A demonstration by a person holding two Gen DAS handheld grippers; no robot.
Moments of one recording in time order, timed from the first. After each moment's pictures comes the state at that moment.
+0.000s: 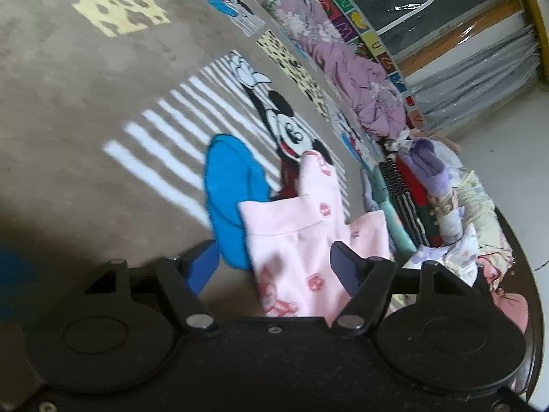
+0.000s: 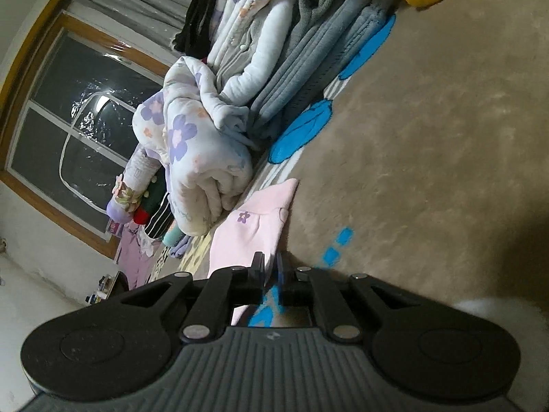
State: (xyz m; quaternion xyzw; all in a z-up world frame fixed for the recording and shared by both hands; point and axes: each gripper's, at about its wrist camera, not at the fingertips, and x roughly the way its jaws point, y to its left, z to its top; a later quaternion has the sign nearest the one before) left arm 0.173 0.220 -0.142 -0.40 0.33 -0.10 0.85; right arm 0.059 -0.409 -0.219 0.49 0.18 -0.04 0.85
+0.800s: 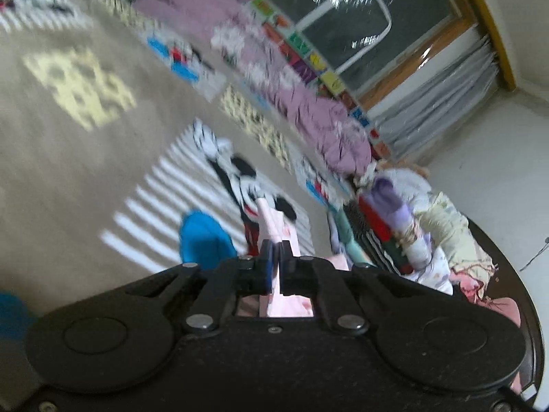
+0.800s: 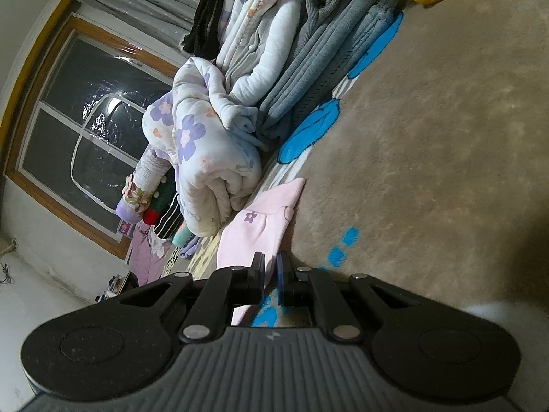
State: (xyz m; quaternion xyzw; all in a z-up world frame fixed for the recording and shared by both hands) left arm 0.138 0.255 -0.088 -0.37 0.23 -0.10 0.90; right arm 0.057 -0.409 -0.224 0.50 0.16 -0.02 0.85
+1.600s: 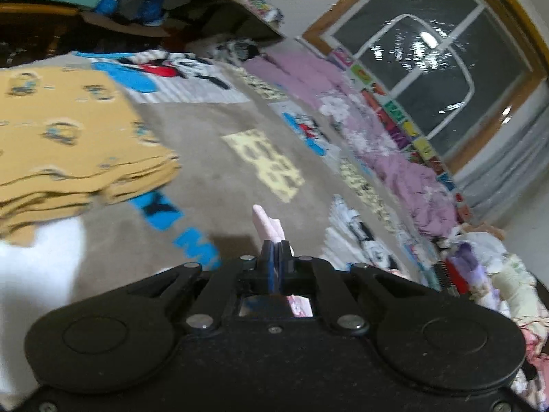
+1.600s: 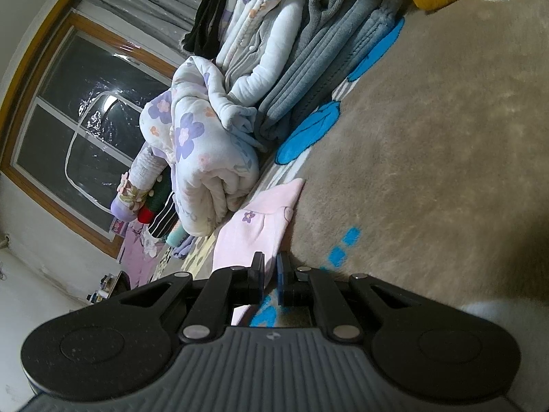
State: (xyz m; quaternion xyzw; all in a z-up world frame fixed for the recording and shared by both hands) left arm 0.014 0.365 -0.094 -0.38 0.21 0.09 0.90; right arm 0.059 -0.405 -0.221 0.48 0.17 -0.03 0.86
